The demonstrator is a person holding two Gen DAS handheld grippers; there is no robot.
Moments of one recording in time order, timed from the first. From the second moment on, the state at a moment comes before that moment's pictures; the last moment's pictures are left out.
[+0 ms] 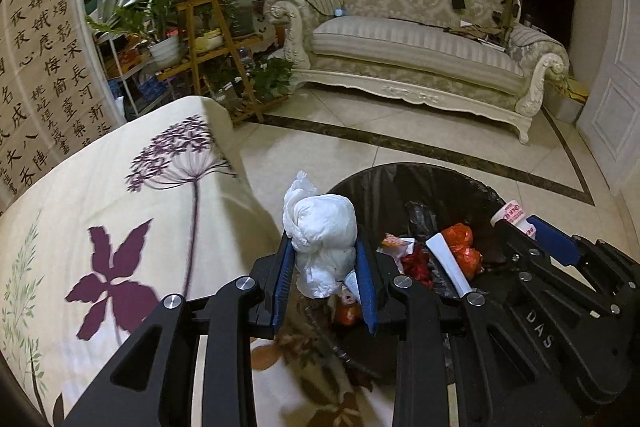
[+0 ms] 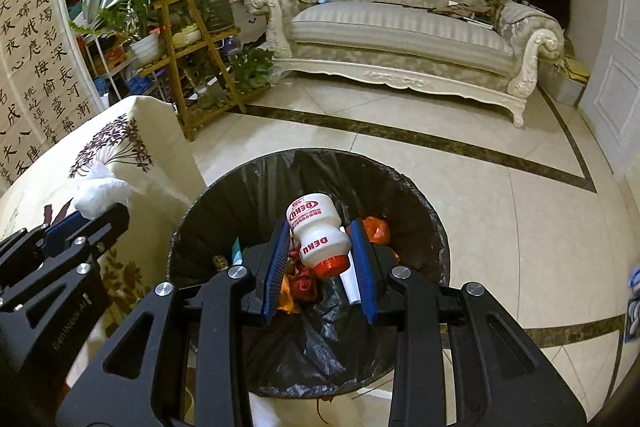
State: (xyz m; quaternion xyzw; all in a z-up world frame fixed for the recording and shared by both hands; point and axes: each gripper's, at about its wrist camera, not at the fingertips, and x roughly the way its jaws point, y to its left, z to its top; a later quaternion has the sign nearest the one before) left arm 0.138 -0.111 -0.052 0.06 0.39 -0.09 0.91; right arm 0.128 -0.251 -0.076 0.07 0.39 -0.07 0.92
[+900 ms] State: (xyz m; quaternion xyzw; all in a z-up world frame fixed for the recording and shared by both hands) left arm 0.116 -0.095 -0.039 0.05 0.37 -0.06 0.92; right arm 0.098 -0.255 -0.056 0.07 0.36 -0.09 0.93
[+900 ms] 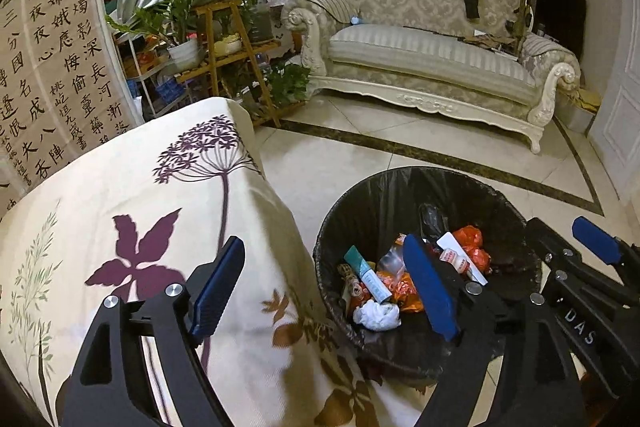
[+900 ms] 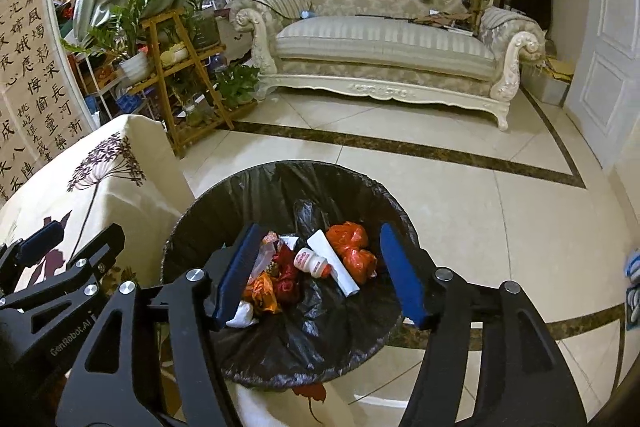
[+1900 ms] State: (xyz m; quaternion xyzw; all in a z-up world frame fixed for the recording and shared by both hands) left arm 0.050 -0.044 -0.002 0.01 0.33 -0.05 0.94; right arm 0.028 -0.218 -0.017 0.05 0.32 -0.07 0.94
